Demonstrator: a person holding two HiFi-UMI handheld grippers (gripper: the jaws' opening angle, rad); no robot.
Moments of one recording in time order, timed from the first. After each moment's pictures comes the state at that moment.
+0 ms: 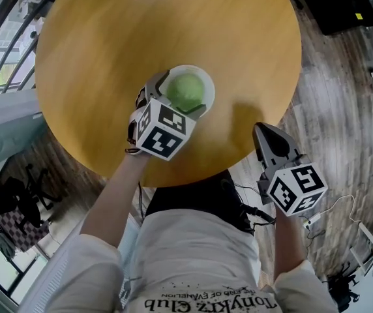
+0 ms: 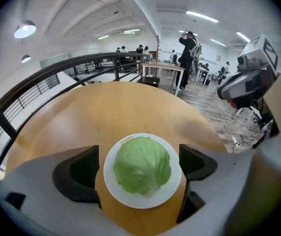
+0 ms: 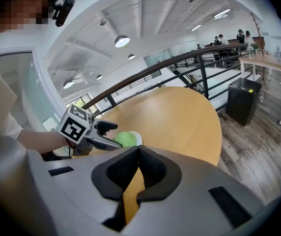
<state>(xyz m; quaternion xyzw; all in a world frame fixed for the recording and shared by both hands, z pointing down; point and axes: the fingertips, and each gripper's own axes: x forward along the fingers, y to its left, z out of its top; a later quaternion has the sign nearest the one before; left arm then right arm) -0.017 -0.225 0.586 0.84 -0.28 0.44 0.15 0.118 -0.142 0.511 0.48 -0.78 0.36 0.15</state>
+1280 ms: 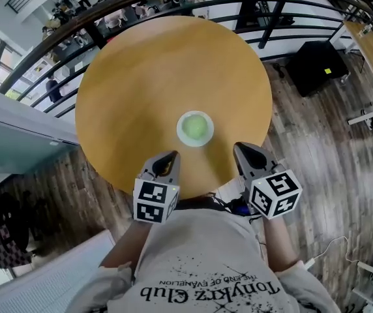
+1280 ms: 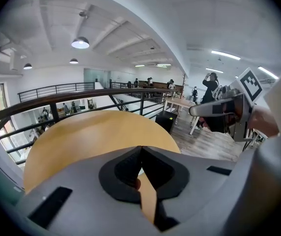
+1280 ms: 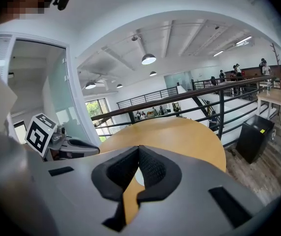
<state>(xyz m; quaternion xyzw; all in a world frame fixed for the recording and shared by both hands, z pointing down) -0.080 -0.072 0.387 0.84 -0.45 0.25 0.18 0.067 -0.082 0.343 0.46 -0.86 0.21 0.12</state>
